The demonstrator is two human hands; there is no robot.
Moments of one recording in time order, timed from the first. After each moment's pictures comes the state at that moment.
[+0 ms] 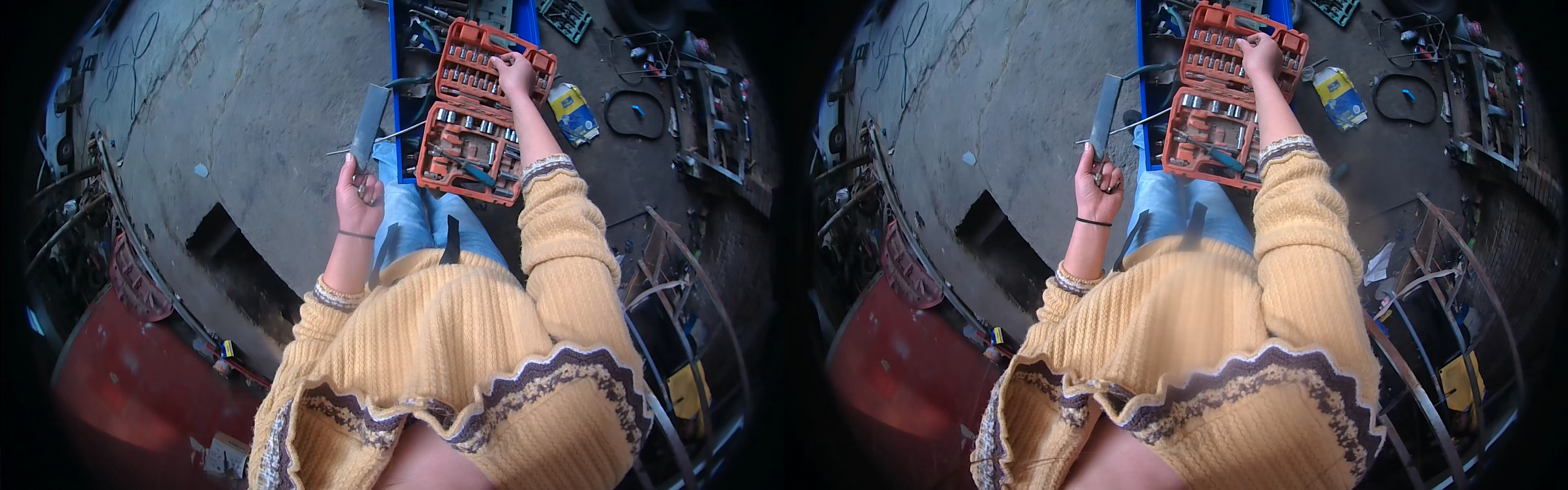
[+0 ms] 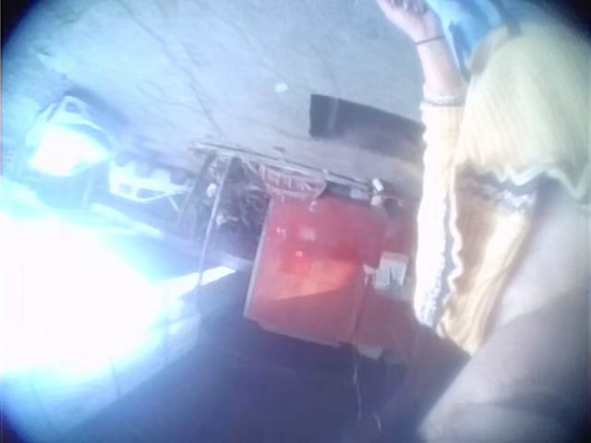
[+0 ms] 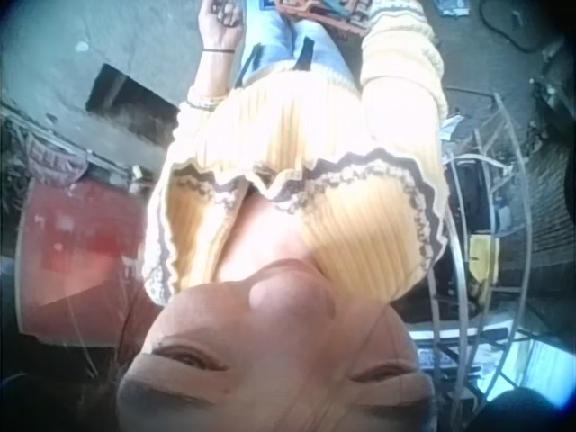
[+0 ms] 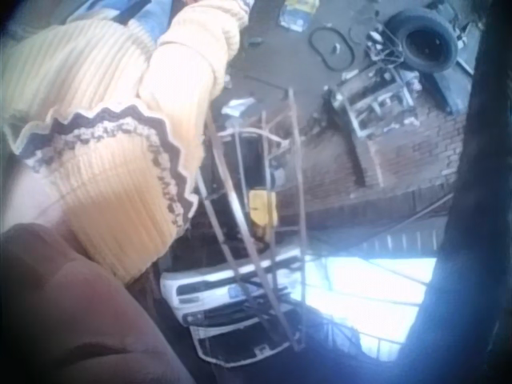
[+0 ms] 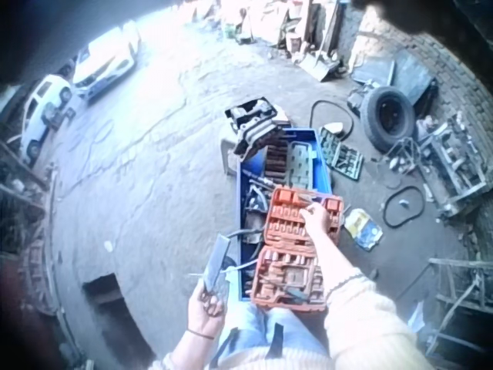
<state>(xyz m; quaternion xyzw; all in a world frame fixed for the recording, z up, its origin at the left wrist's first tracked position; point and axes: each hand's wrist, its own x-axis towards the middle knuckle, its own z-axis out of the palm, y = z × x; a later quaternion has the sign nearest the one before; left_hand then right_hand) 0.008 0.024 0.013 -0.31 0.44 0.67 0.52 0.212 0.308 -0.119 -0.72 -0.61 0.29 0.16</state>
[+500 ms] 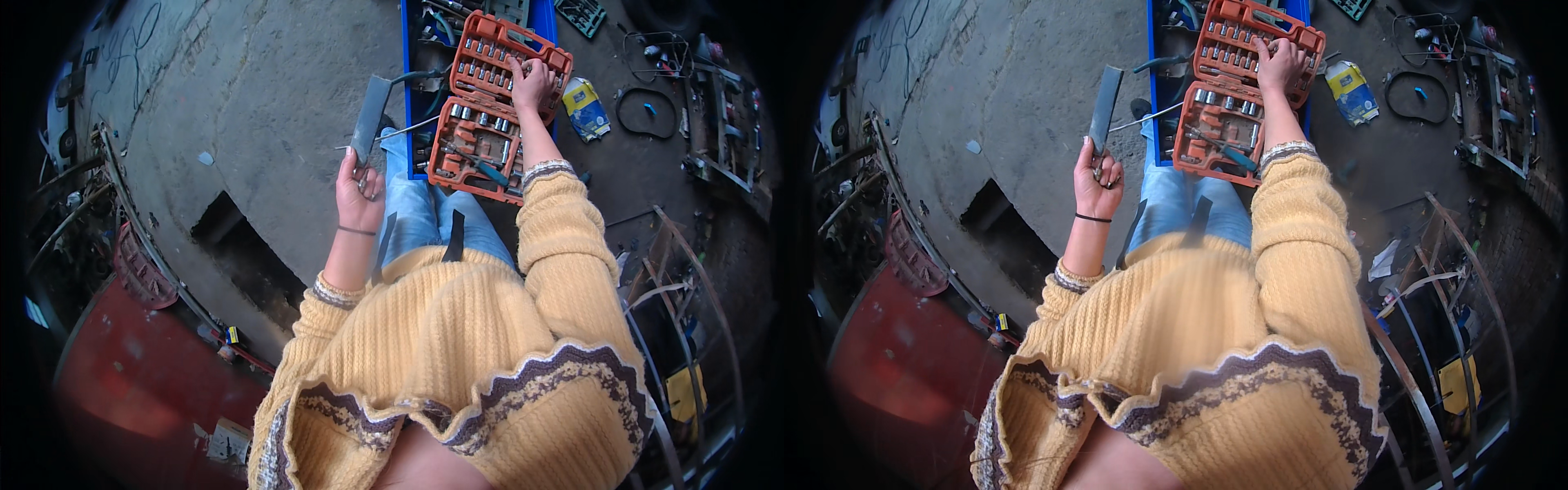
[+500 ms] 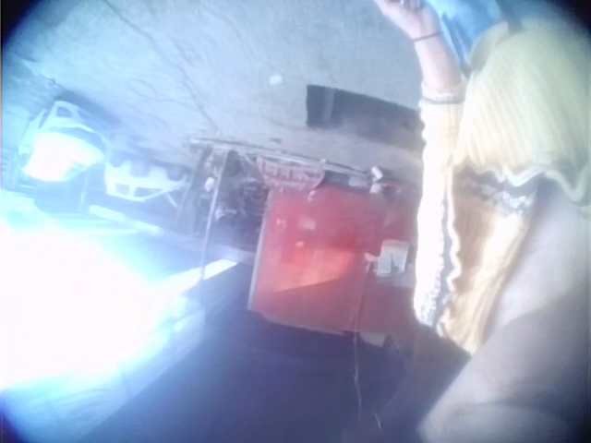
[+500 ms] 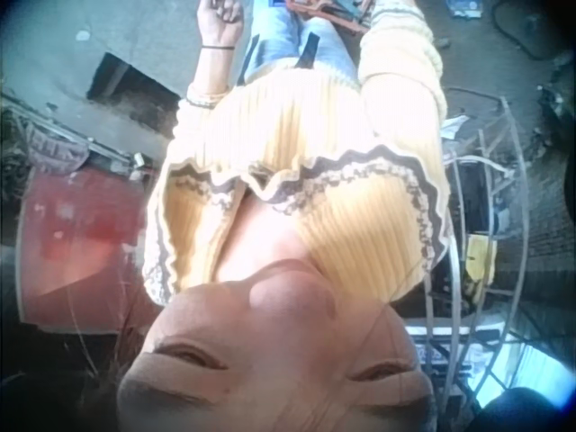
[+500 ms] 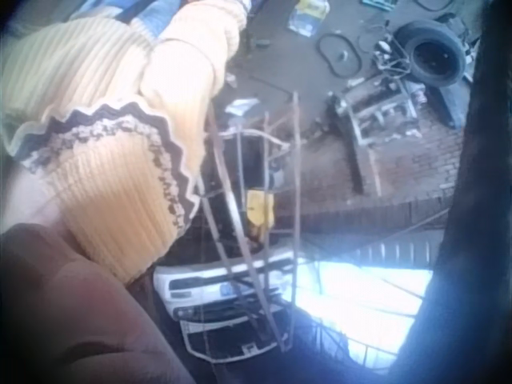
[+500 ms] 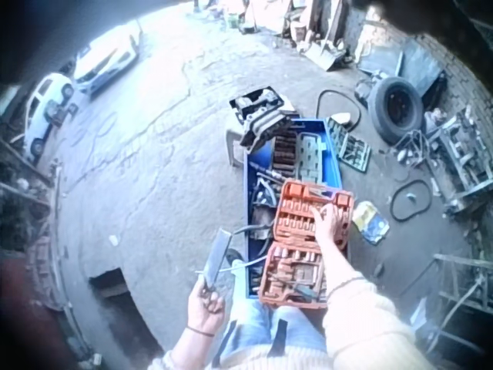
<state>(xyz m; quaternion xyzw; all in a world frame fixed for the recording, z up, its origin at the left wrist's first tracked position) -0.008 0.029 0.017 -0.30 0.47 0.66 0.50 0.223 0.281 -0.150 -0.67 -0.71 0.07 0.23</state>
